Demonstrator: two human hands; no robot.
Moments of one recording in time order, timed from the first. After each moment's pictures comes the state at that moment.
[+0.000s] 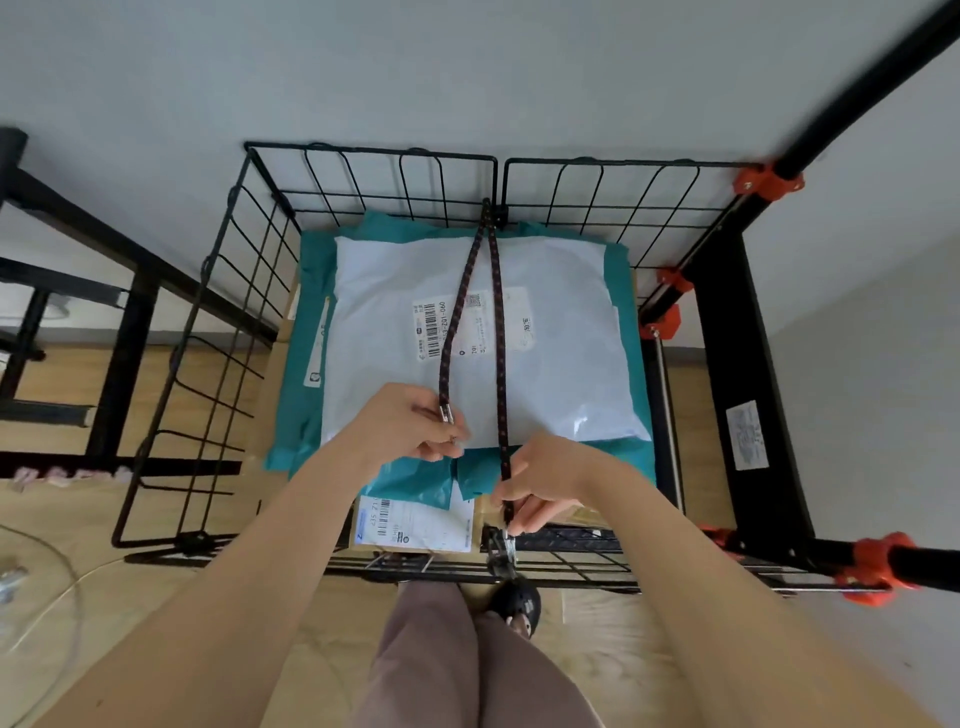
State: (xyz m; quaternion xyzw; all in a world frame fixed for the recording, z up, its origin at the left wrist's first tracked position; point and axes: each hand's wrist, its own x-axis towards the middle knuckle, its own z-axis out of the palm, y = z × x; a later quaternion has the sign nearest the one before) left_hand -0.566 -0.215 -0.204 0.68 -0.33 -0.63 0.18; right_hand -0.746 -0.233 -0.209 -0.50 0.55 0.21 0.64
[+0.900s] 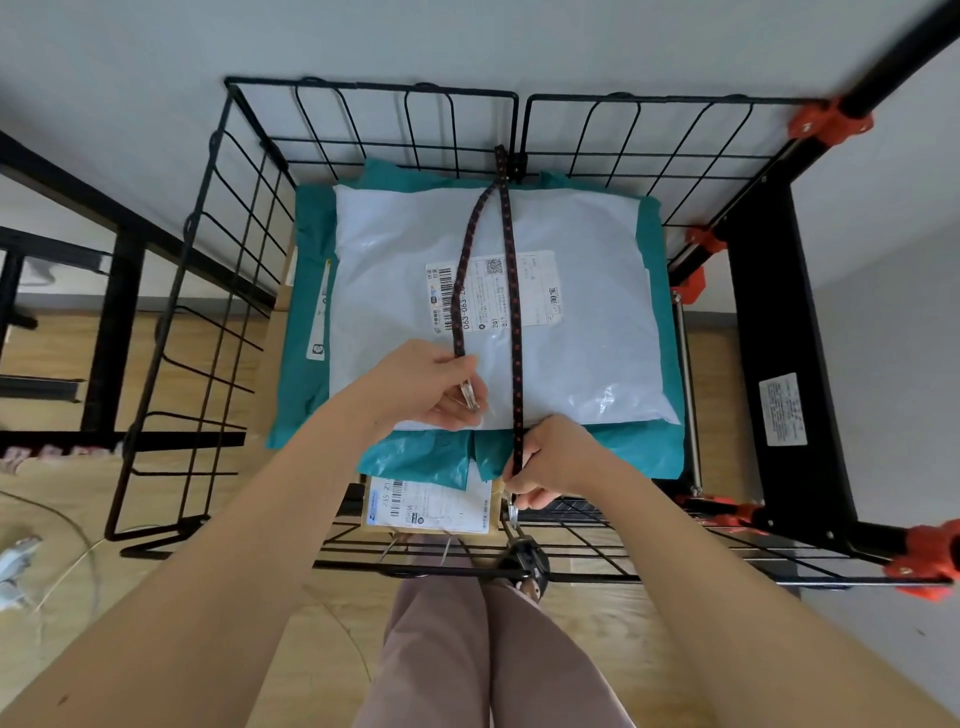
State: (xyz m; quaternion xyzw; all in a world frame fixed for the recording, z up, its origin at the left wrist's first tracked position) left_hand -0.560 -0.235 -0.207 0.67 -0.33 -0.65 0.13; right_hand -0.734 -0.224 -0.250 -0.52 0.57 0.17 0.61
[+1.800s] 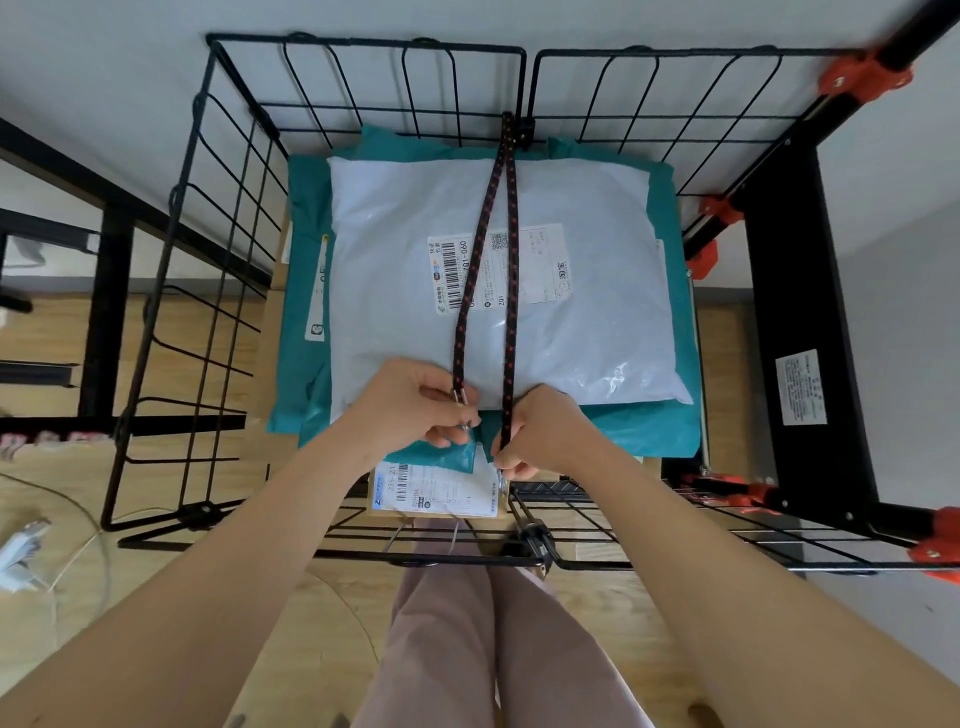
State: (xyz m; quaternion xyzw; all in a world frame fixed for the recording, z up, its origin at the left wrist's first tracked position) left_hand -0.554 -0.203 -0.228 0.69 -0.31 -0.63 0.16; right_hand -0.710 -0.224 -0.264 -0.59 0.57 0.18 0.55
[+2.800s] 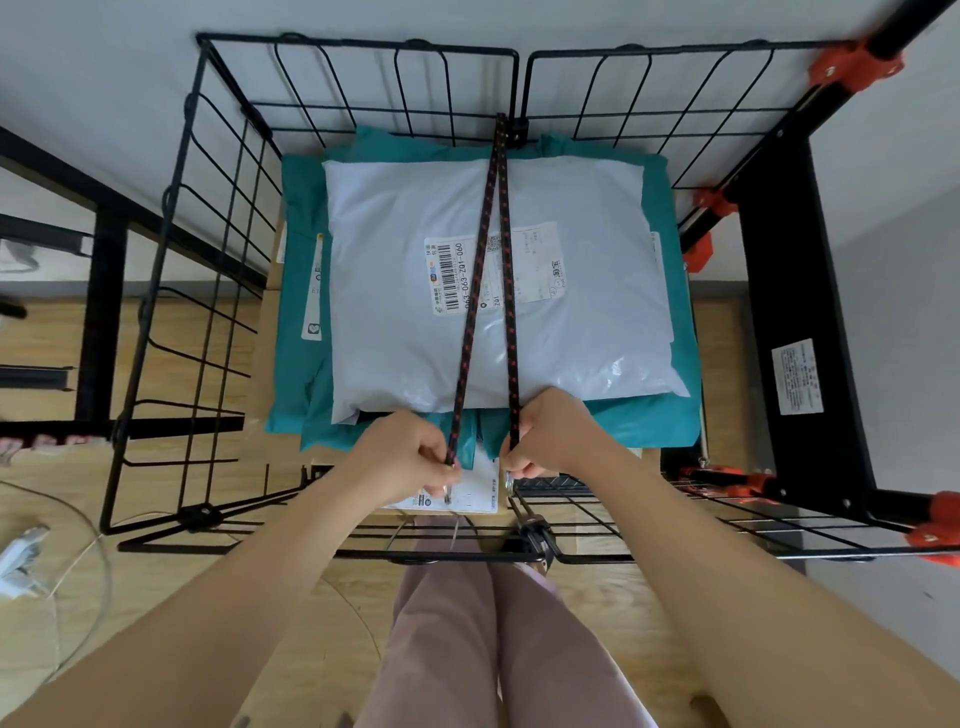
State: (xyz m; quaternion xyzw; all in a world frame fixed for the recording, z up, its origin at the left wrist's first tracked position) left_hand -0.547 -0.168 -0.255 0.67 -0.50 -0.54 -0.05; right_hand -0.716 -0.221 -0.265 -0.56 0.58 0.22 0.55
